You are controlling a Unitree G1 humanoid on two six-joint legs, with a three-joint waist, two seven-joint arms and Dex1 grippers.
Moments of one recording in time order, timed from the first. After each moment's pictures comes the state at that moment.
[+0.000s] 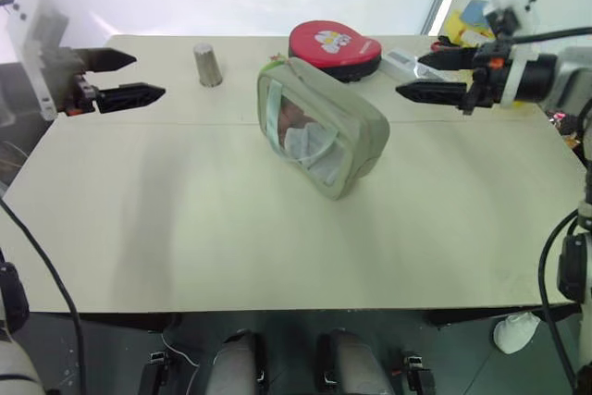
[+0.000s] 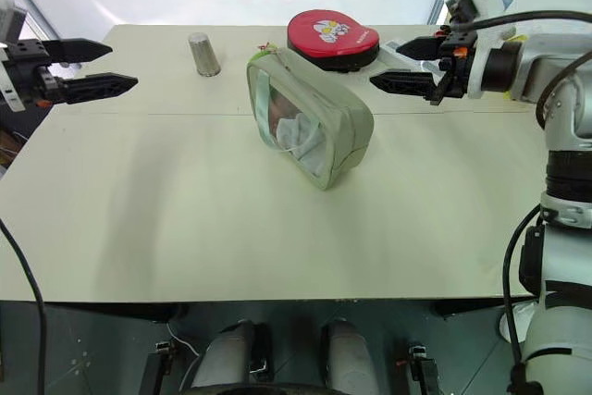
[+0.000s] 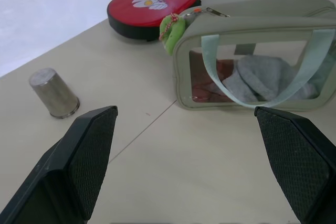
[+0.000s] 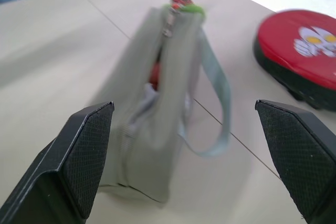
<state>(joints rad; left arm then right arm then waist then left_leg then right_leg) -0.89 1.06 0.15 0.24 -0.45 0.70 -1.14 -1.04 -0.89 -0.05 0.16 0.44 0.91 1.10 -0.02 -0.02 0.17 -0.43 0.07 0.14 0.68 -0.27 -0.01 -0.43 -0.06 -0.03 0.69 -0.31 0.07</state>
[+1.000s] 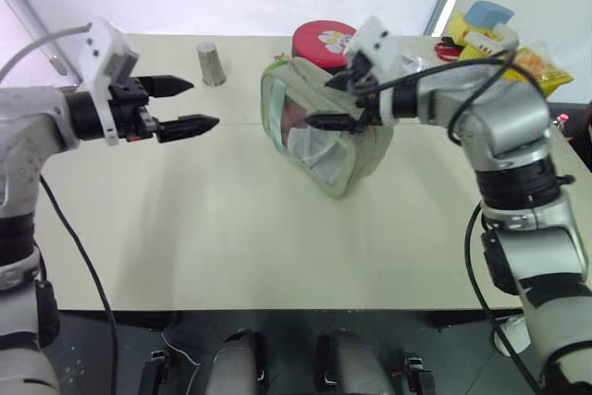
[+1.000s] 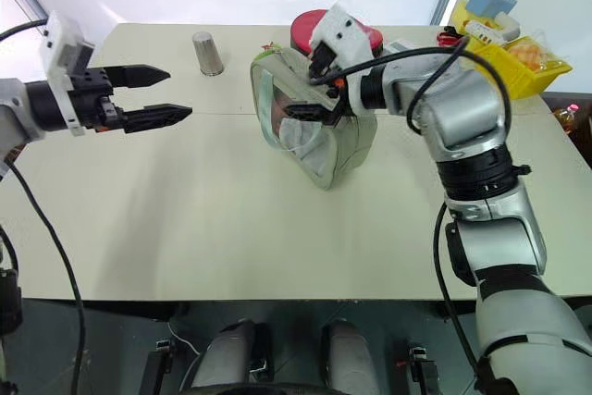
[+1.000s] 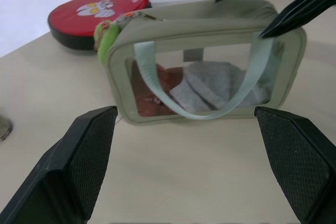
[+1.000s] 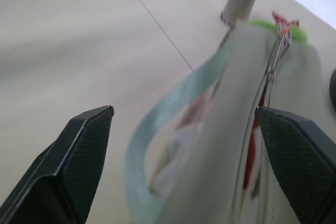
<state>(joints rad) -0.73 0.91 0.18 -0.14 -0.58 0.85 -0.99 -1.10 -0.59 0.26 0.07 0.28 0.88 0.84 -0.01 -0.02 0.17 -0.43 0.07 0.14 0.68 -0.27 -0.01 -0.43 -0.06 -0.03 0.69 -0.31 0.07</state>
